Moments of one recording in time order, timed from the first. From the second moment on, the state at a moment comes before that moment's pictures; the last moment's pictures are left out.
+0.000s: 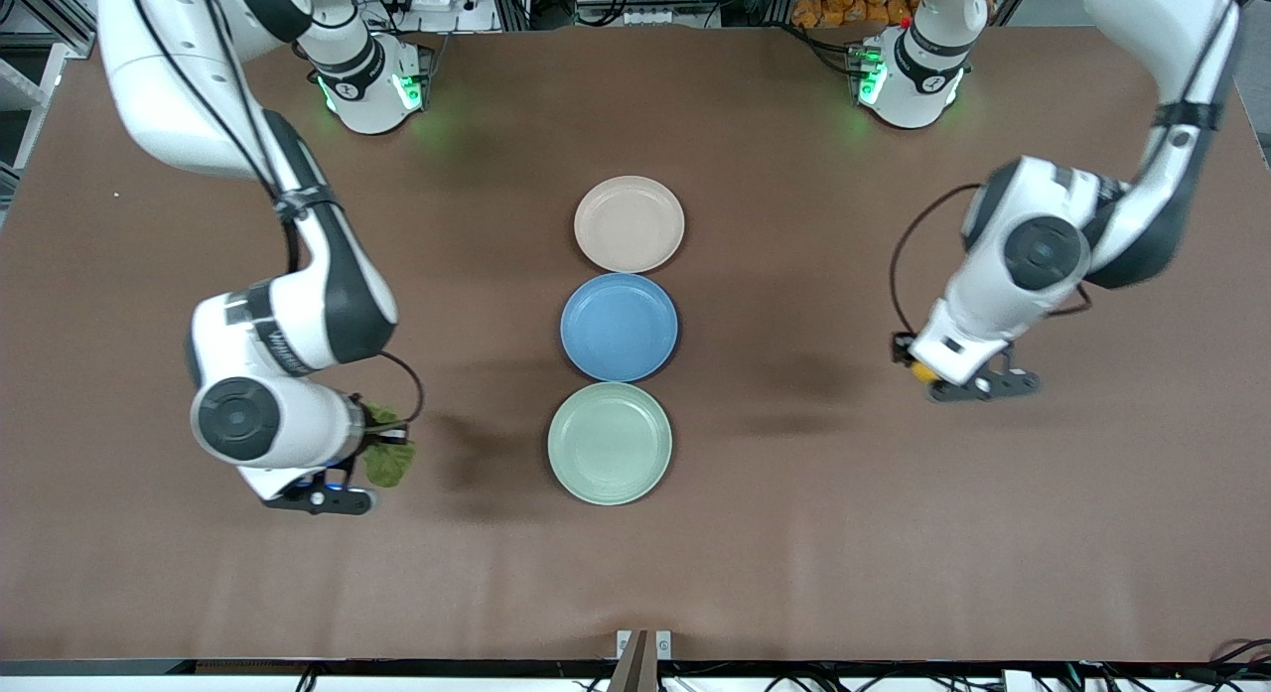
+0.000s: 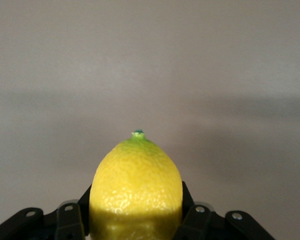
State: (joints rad) left arm 0.27 0.36 -0.51 -1.89 0.33 2.14 -0.43; right arm 0.09 0.79 0.21 -1.08 -0.20 1.67 0.35
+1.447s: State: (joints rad) left arm 0.25 0.72 -0.38 -1.71 0.42 2.32 -0.30; right arm -0.16 0.58 0.30 -1.41 -0.19 1.80 0.12
